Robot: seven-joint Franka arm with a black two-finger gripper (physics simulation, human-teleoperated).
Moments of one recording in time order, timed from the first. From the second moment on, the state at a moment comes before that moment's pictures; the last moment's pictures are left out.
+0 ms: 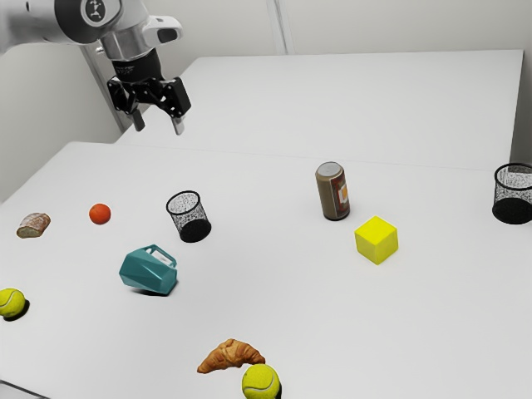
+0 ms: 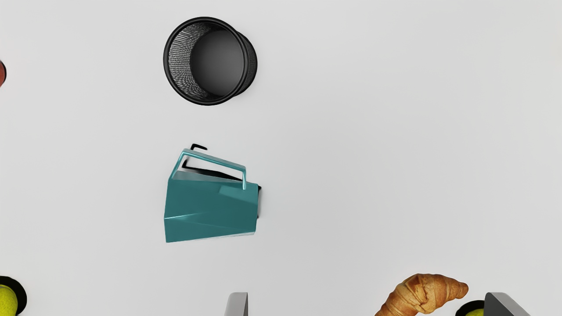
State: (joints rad) arm 0.02 0.01 -0.09 -1.50 0.04 1.46 -0.08
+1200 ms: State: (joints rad) arm 0.25 -0.06 0.00 -1.78 -0.12 1.55 0.08
